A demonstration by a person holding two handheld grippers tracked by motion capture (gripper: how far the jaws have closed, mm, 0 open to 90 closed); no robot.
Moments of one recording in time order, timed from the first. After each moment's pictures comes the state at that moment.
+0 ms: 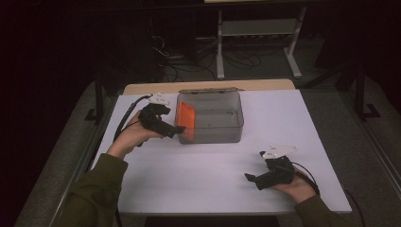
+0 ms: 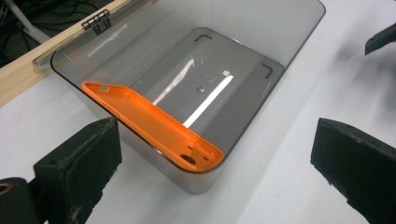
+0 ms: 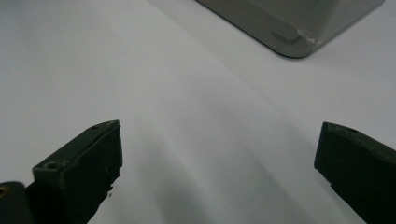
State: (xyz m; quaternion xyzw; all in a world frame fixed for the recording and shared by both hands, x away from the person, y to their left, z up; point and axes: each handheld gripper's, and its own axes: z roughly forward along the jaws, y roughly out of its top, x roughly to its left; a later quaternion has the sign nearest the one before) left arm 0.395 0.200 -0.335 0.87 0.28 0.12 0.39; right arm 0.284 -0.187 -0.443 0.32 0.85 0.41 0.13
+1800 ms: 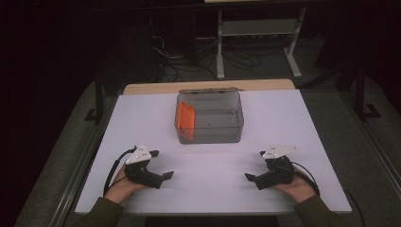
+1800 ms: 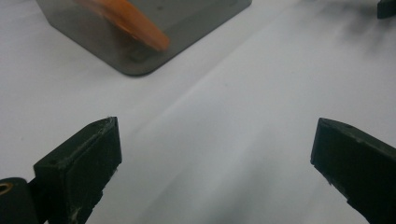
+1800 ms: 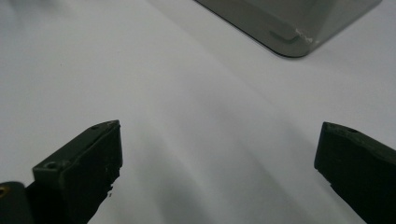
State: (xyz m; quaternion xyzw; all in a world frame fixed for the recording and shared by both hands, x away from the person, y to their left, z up) left arm 0.287 0.250 -0.435 0.84 0.29 0.13 0.45; right arm 0.284 -0.187 -0.443 0.32 0.85 0.40 0.13
